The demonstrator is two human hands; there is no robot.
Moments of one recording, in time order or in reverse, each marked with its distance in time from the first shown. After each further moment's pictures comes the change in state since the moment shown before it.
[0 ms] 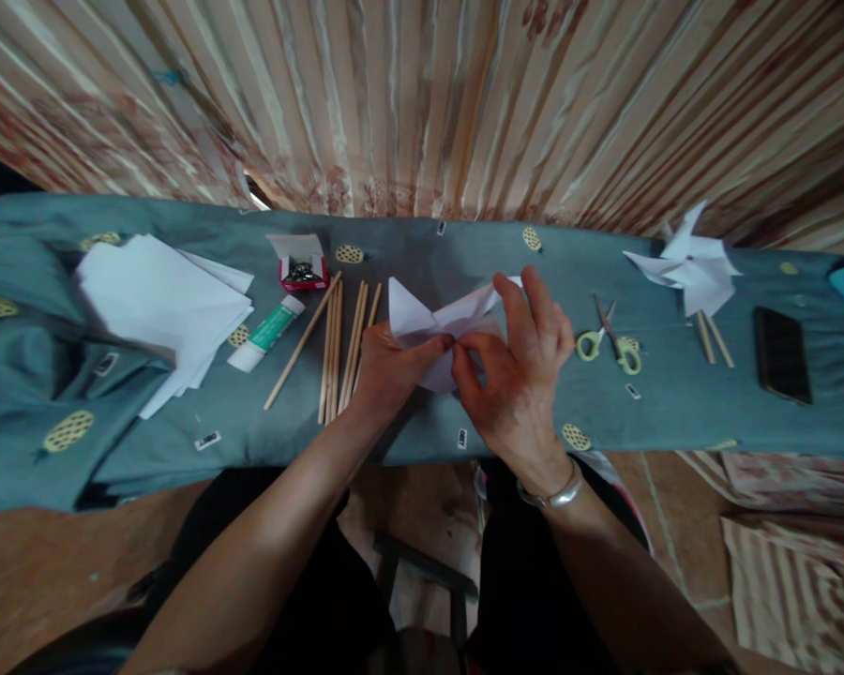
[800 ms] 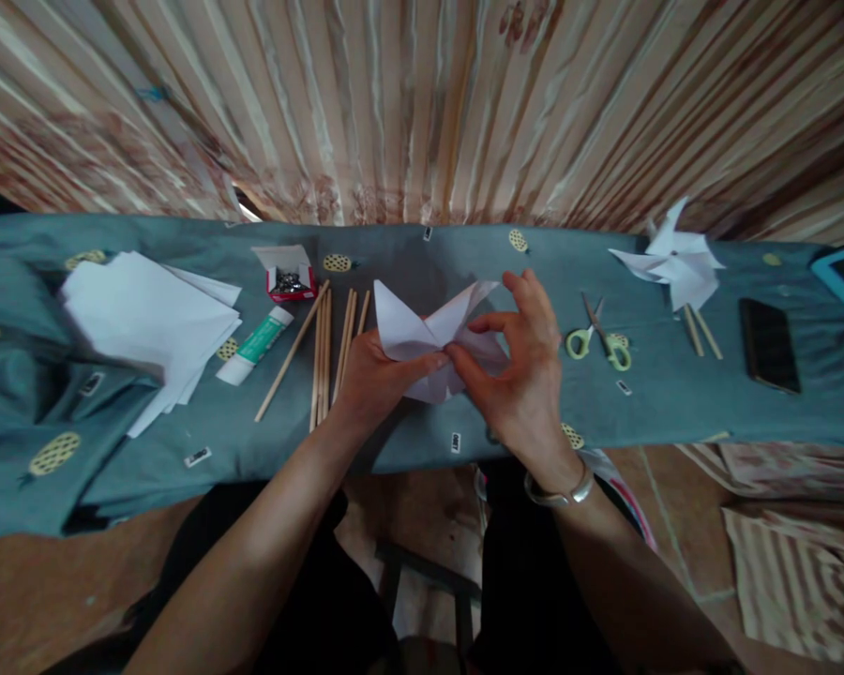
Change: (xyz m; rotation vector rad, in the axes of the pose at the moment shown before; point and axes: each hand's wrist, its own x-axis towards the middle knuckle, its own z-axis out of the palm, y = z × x) left_hand -0.002 0.009 -0.007 0.054 -0.124 -0.102; right_hand 0.001 0.023 0.003 0.223 0.003 0.164
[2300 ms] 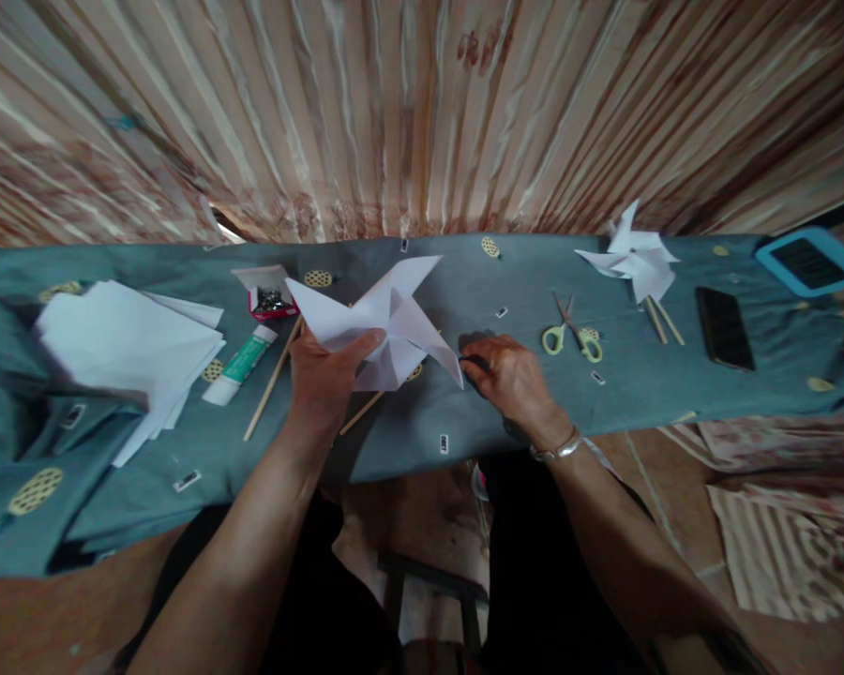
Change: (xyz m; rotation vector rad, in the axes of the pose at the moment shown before) left_hand 0.013 0.010 -0.015 0.061 0.314 0.174; right_hand -0.002 0.055 -0.010 -0.255 -0.489 0.021
